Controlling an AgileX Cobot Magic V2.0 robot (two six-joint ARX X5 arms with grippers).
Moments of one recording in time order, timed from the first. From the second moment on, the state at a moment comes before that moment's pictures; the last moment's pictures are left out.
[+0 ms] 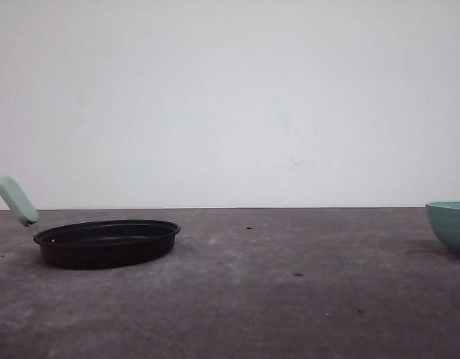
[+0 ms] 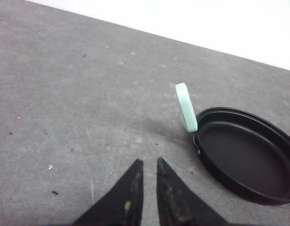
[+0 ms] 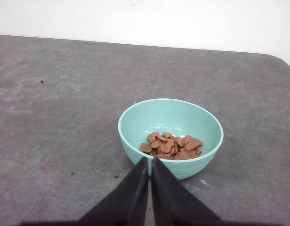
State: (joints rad) left arm -0.09 0.01 0.06 -0.26 -0.11 -0.26; right arm 0.01 0.00 0.02 -0.17 -0.11 0.00
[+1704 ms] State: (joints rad) left arm -0.09 0.69 1.04 -0.44 0.27 -0.44; right arm 0.01 0.39 0.92 -0.49 -0.21 0.19
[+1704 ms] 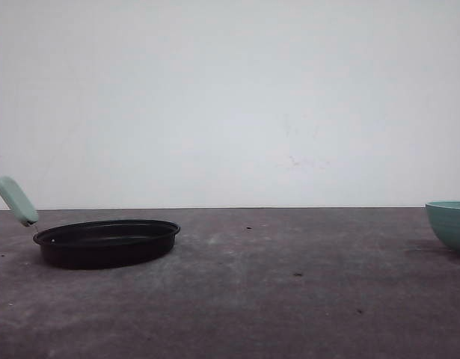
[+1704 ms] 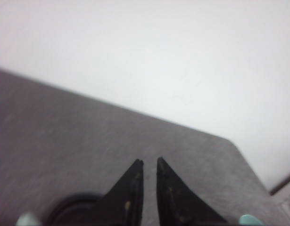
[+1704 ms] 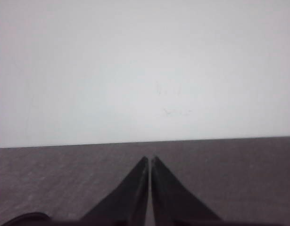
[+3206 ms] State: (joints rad) left arm -0.07 1.30 1.05 -0.57 0.20 -0.48; right arm 0.01 0.78 1.17 -1.06 -0.29 0.21
